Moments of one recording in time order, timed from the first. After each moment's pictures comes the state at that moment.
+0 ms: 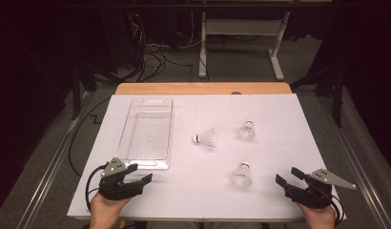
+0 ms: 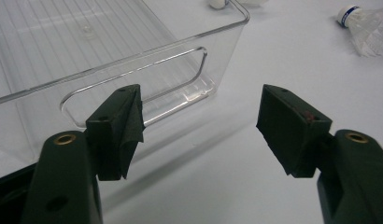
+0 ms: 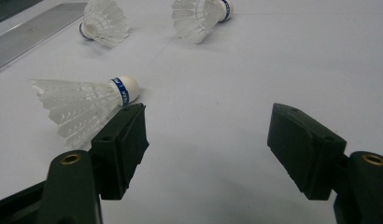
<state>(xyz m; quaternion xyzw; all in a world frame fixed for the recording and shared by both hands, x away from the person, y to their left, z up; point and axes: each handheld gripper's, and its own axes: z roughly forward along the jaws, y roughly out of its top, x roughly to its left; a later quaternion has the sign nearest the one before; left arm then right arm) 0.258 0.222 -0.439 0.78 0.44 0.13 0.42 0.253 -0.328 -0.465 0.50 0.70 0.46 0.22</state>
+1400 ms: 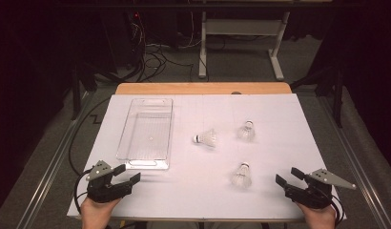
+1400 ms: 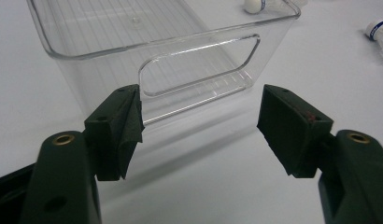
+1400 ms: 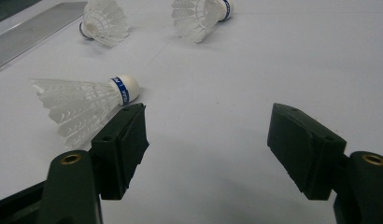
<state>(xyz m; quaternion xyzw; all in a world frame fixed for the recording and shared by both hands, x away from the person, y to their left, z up) 0.250 0.252 -0.450 0.75 0.48 0.15 0.43 0.253 -0.328 -0.465 0.50 0.70 0.46 0.22</state>
